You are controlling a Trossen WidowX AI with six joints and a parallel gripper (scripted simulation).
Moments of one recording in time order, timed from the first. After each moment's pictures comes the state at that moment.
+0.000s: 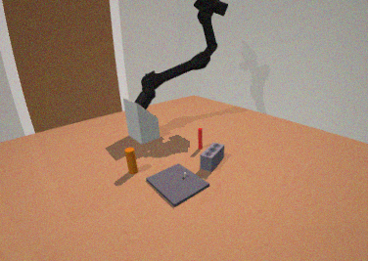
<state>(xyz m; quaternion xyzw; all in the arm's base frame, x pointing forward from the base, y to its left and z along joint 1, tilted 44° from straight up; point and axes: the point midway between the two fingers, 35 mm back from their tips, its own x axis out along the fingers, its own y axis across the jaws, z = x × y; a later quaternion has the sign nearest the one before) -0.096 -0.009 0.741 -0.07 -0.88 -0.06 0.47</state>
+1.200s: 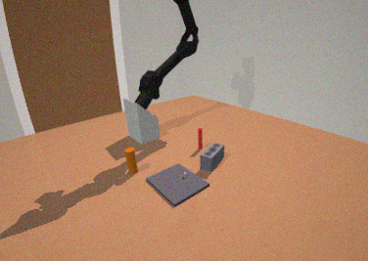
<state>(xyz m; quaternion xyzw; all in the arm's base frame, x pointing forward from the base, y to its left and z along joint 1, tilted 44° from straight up) 0.038 -0.380 0.554 0.46 -0.56 -0.40 0.55</state>
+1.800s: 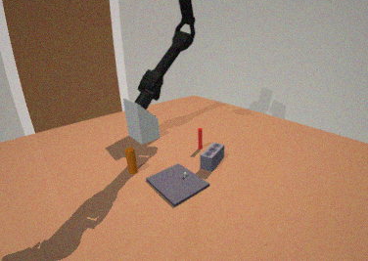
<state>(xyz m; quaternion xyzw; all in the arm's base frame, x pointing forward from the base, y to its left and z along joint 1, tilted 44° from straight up) 0.251 -0.376 0.379 0.64 -0.16 -0.41 0.63</state>
